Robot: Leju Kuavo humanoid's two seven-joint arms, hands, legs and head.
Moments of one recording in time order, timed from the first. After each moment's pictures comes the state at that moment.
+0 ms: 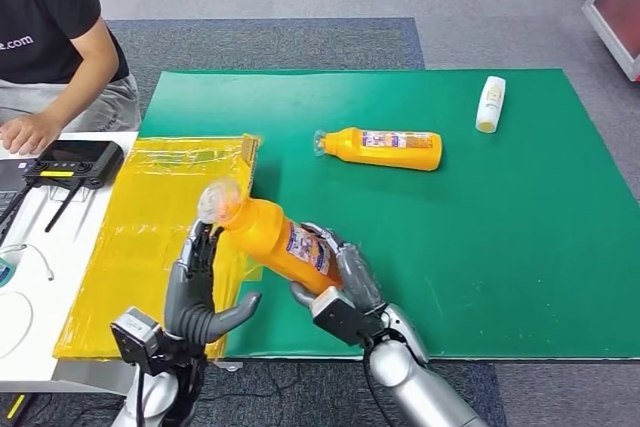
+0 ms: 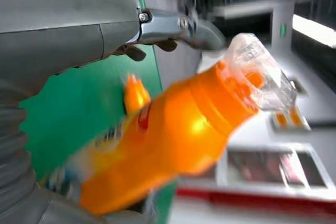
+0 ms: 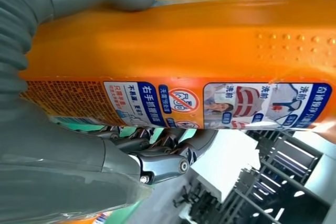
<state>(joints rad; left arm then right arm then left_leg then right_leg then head) 0.07 -0.09 -0.30 -1.57 -0.04 0.11 -0.70 -0.26 0.11 0.59 -1.11 0.42 -0.29 -0.52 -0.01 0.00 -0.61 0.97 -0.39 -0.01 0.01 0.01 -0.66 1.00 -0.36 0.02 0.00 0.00</state>
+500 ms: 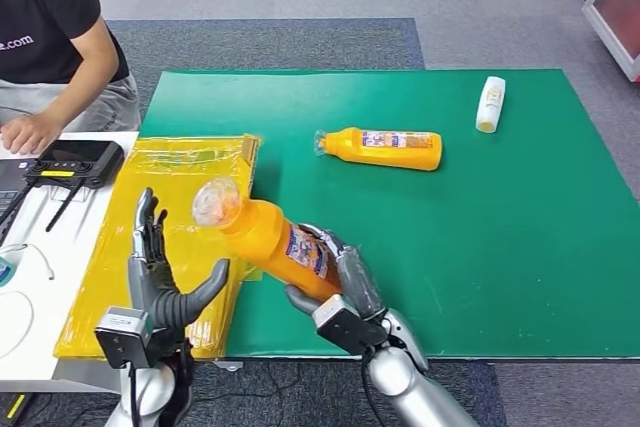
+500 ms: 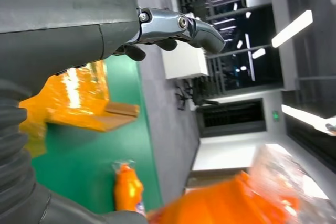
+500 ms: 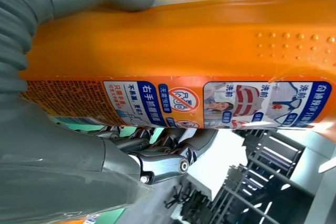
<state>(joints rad) 0.05 -0.08 -0.31 -1.62 -0.08 0.42 -0.70 -0.22 0.11 0.59 -1.20 0.39 -0.27 -0.53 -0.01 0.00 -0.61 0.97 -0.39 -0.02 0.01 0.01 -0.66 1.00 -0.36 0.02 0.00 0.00</state>
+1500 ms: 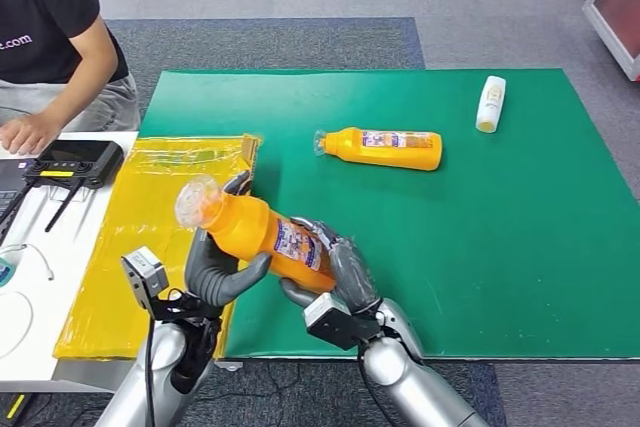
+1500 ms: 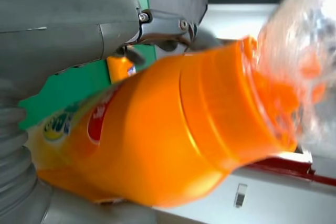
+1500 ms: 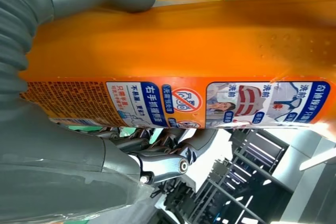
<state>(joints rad) -0.11 -0.10 -0.33 -1.46 0.20 -0.10 -0.58 -0.28 0.11 0.64 -1.15 0.43 -0.32 -0.56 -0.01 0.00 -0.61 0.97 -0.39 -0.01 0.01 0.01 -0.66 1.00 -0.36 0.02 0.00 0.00</state>
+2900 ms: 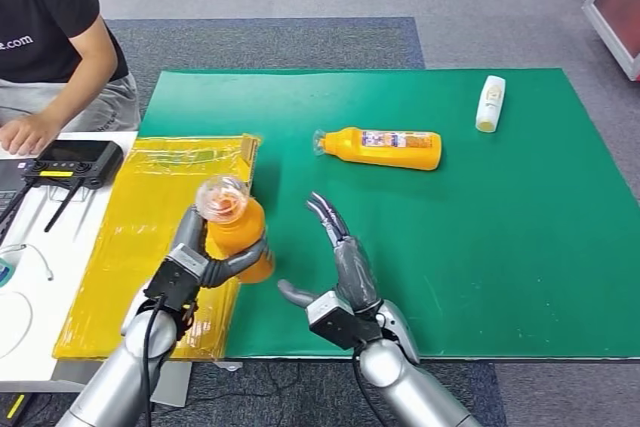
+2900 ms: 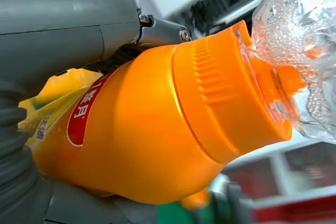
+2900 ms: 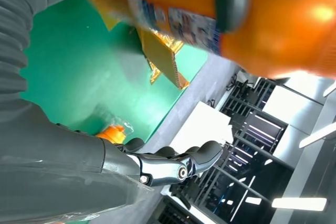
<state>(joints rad) -0.19 0.03 -0.34 -1.45 -0.27 0.15 -0.51 -0.27 0.13 0.64 -1.15 0.38 -0.40 -0.58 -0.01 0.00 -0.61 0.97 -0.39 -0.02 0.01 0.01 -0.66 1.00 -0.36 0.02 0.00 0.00</state>
